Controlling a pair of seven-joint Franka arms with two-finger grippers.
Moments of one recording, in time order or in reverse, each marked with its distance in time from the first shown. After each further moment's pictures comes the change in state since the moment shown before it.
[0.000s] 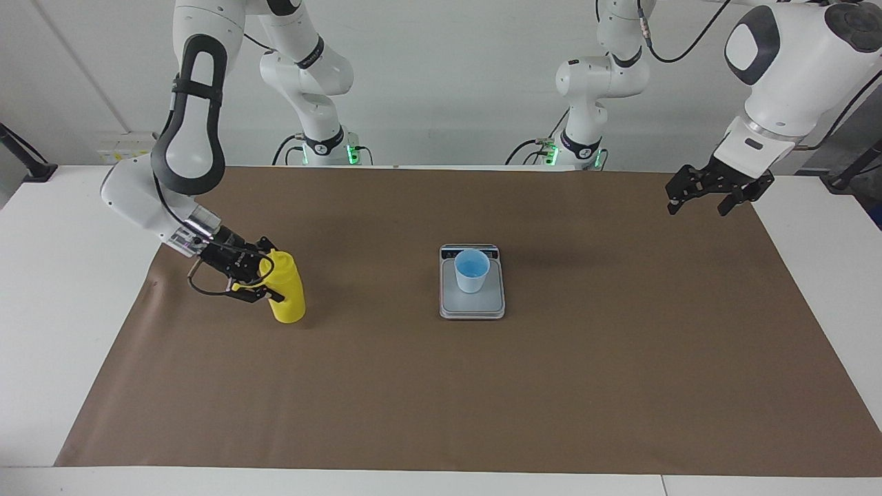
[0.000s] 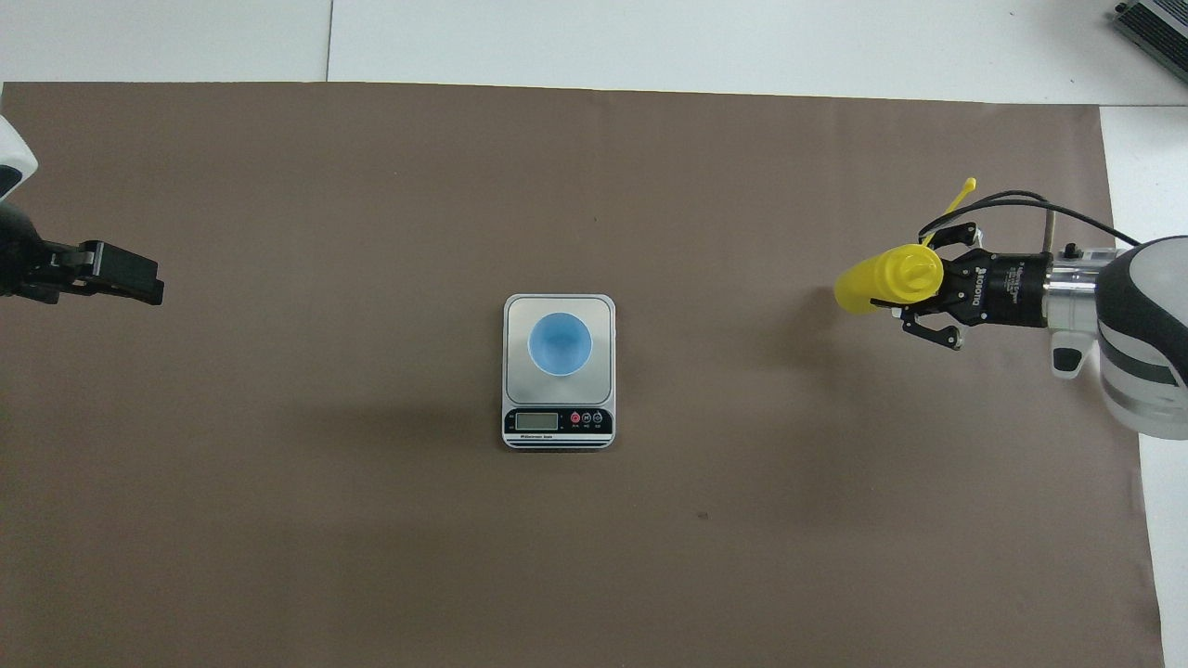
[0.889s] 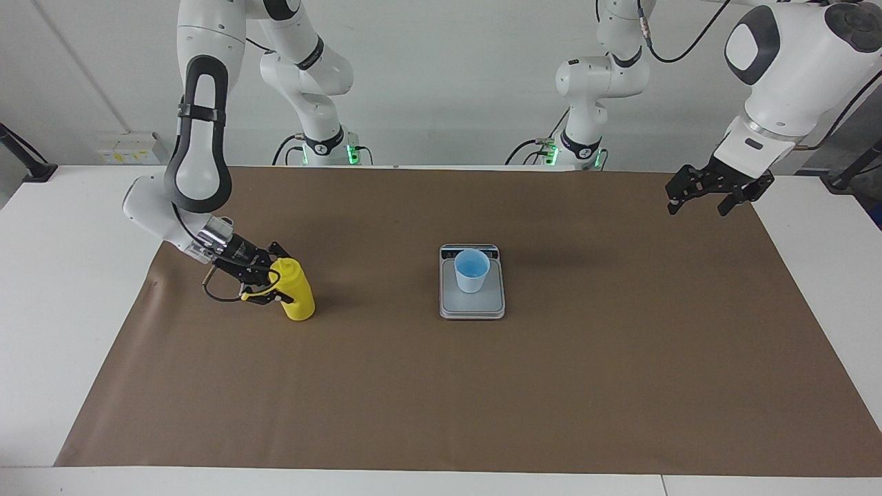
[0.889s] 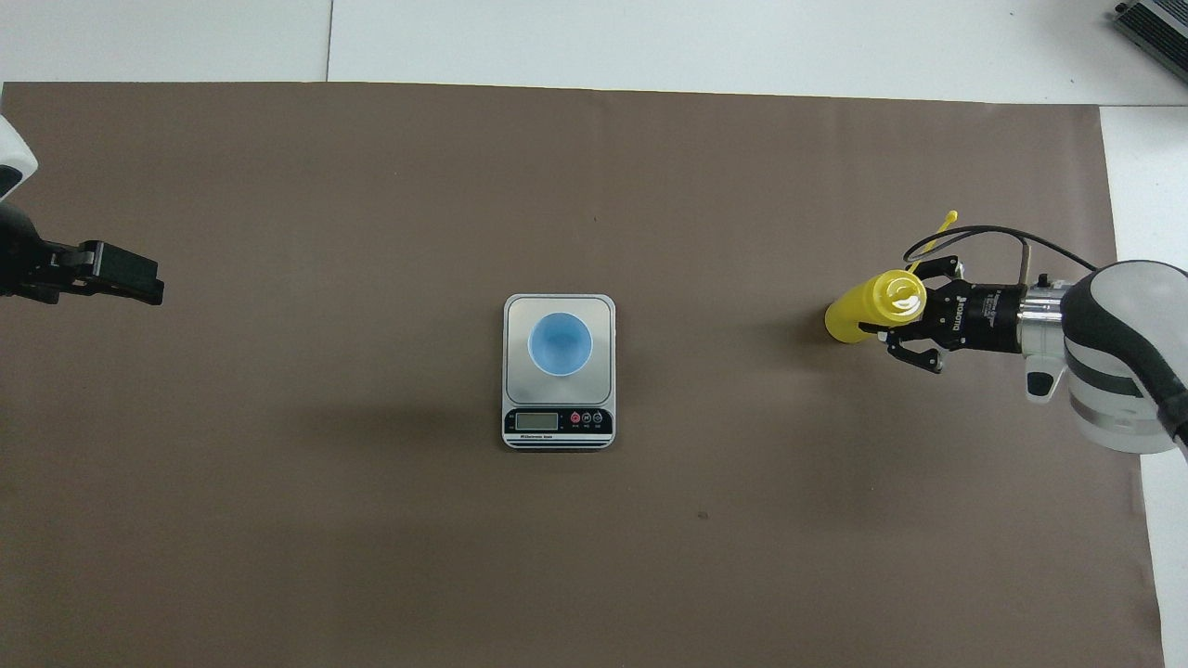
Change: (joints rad) left arm 0.000 0.000 0.000 0.000 0.000 0.000 0.000; right arm -0.008 0.029 0.001 -0.075 0.033 0.059 0.064
